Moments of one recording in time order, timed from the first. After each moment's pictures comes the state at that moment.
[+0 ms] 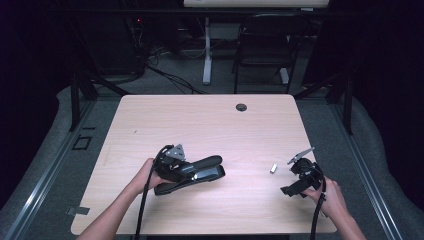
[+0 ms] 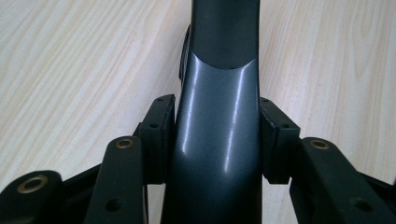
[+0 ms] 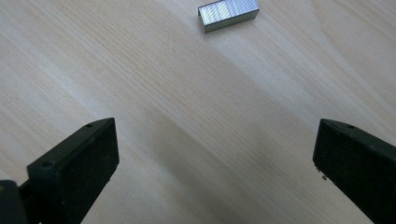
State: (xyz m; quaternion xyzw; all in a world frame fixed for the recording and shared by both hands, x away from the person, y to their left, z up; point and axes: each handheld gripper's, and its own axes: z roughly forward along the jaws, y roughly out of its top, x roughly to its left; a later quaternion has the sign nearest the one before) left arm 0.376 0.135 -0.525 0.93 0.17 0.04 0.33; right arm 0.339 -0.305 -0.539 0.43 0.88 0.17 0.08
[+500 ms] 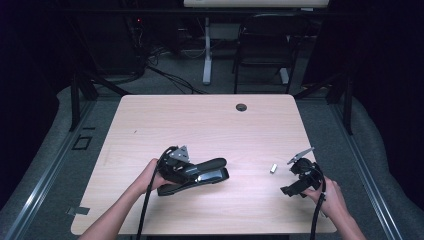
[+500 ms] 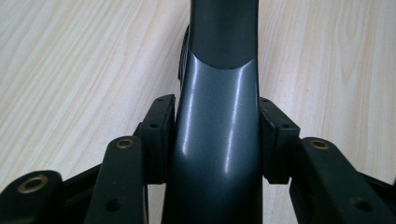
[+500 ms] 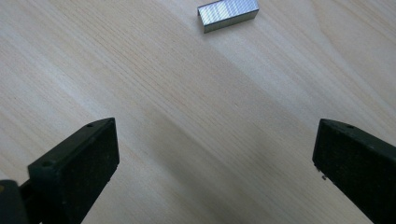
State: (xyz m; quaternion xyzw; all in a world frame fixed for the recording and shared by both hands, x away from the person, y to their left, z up) left arm 0.374 0.124 -0.525 0.93 0.14 0.03 0.33; right arm 0.339 -0.305 -0.539 0.43 0.88 0.17 0.08
